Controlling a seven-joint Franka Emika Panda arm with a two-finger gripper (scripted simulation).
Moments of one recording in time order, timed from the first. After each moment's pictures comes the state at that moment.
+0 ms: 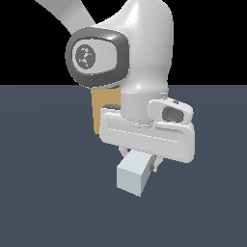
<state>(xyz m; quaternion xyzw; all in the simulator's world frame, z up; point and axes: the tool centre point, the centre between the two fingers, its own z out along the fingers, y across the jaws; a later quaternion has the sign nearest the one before) 0.039 -0.058 0.024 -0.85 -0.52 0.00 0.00</state>
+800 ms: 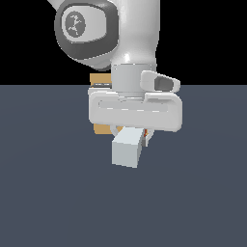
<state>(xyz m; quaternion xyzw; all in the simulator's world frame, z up) 0.019 -0.035 0.070 -0.80 -0.61 0.00 0.00</state>
